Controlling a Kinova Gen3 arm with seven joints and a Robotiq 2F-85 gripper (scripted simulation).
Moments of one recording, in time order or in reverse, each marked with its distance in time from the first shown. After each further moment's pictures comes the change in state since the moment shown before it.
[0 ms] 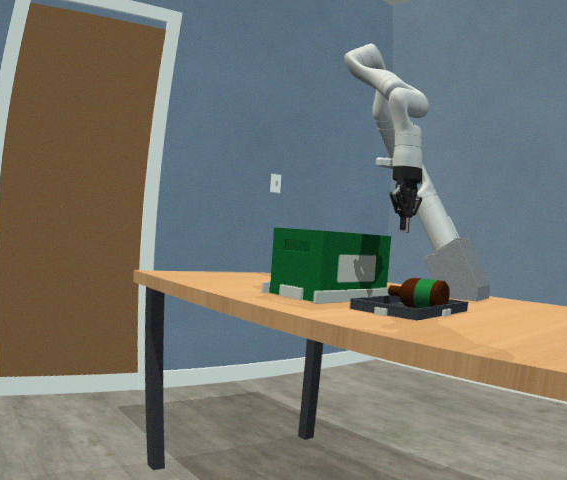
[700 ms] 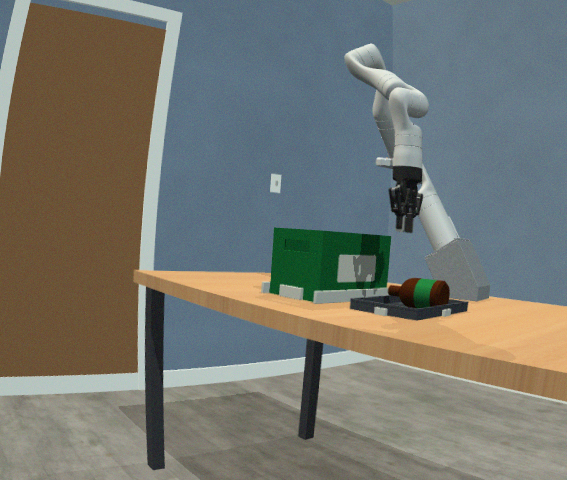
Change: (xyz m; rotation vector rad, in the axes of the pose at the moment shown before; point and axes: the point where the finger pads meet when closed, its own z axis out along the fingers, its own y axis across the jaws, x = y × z) arm 0.000 0.000 0.000 0.000 0.000 0.000
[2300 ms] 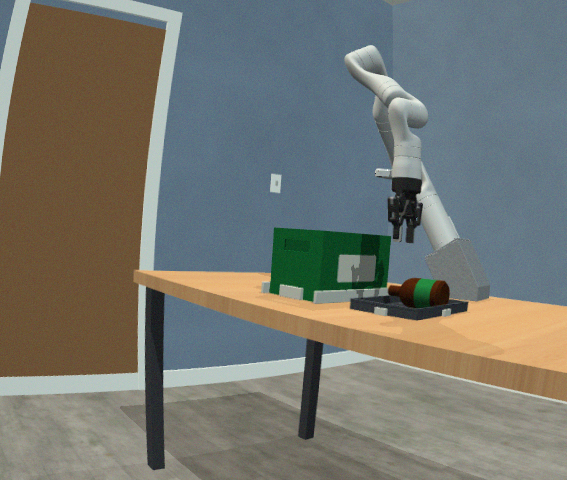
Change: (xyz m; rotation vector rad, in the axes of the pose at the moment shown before) arm -0.001 -0.003 0.028 0.008 -0.006 0.002
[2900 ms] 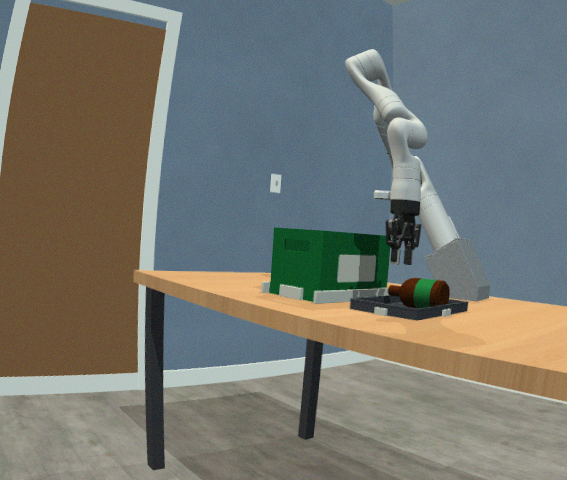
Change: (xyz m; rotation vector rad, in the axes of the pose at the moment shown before) arm 0.001 -0.001 0.054 0.002 -0.001 0.001
